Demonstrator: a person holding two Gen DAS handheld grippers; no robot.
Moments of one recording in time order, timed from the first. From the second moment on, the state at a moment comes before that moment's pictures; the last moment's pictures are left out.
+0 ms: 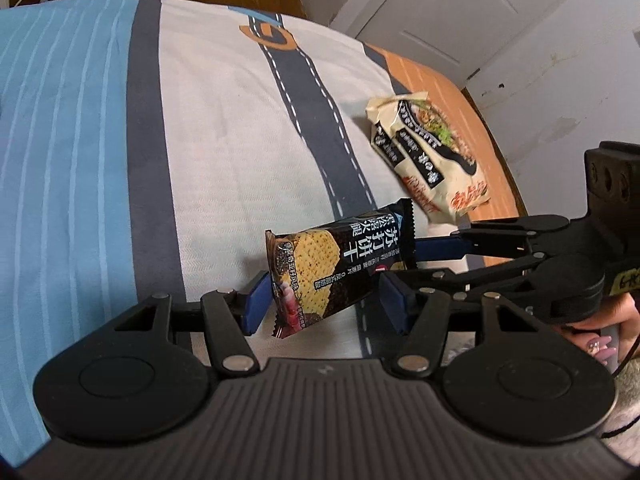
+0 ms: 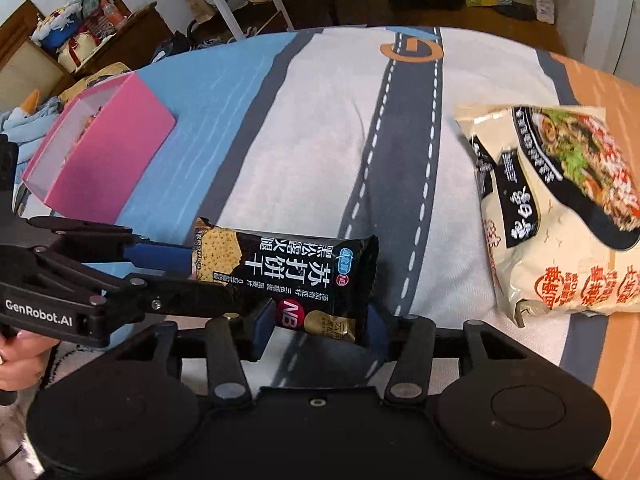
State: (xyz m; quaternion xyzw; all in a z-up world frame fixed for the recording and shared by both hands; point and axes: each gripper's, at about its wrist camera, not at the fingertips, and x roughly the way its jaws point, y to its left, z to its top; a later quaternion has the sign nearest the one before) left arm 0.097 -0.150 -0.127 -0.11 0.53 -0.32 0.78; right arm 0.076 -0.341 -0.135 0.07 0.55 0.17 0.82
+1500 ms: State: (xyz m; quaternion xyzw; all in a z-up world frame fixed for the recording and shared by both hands) left arm 0.033 0.018 -0.026 -0.17 0.50 -0.26 0.81; right arm 0.032 -0.181 -0.012 -0.02 0.45 0.23 0.86
